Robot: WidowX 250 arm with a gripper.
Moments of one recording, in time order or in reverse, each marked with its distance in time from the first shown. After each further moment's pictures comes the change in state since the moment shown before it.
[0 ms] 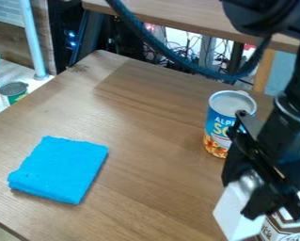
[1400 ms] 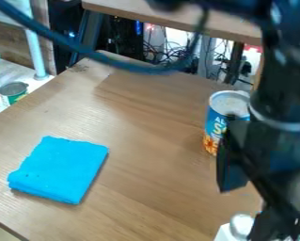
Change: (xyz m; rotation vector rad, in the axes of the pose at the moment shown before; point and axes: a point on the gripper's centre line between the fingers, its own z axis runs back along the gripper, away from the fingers) arm -0.021 -0.010 0.025 -0.071 -0.215 -0.027
